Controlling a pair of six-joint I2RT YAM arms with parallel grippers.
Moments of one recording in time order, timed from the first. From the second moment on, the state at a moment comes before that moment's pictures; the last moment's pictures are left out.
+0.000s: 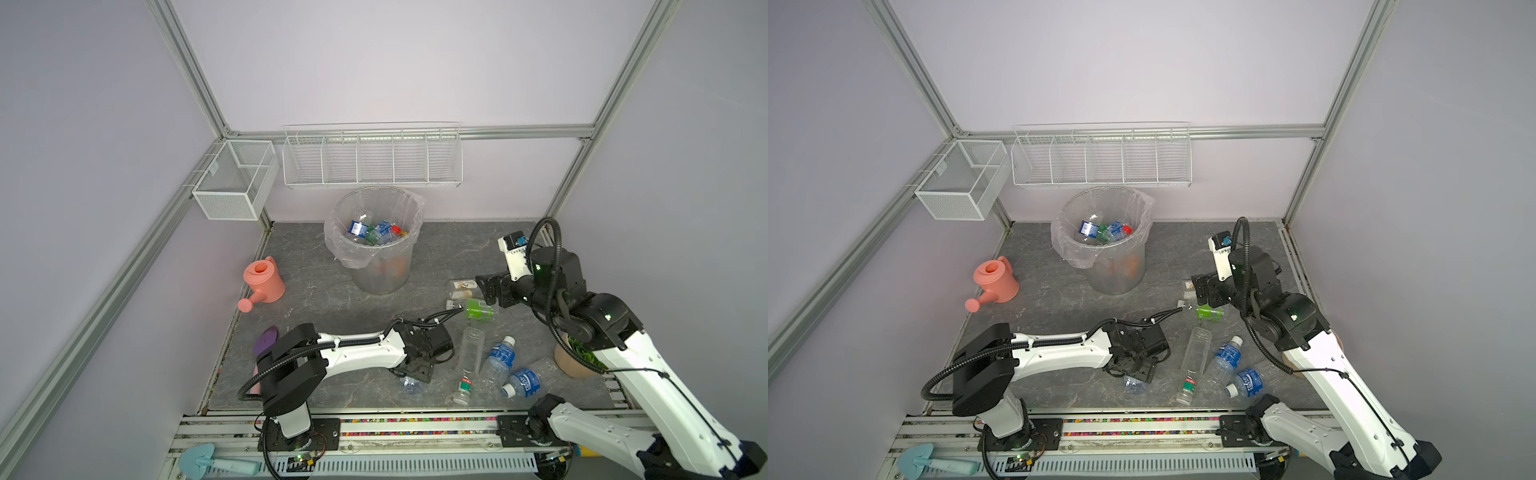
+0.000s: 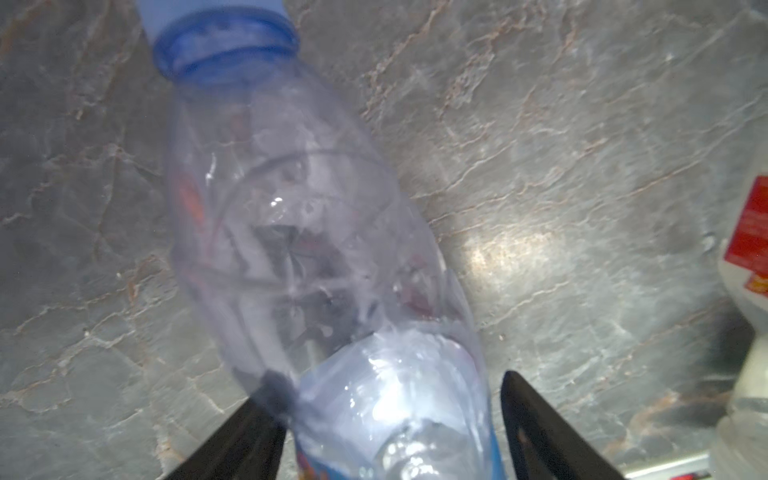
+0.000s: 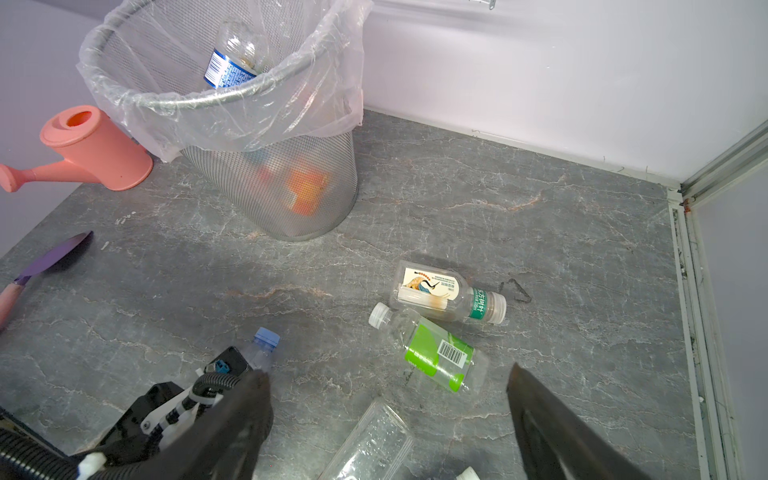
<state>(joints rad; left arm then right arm) -1.23 1.72 1.10 -0.79 -0.15 -0.81 0.57 1.00 1.28 -0.87 0.14 0.13</state>
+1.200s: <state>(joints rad) -1.23 1.19 1.15 -0.82 -0.47 -0.73 0.56 0.95 1.09 -0.84 0.11 0.22</state>
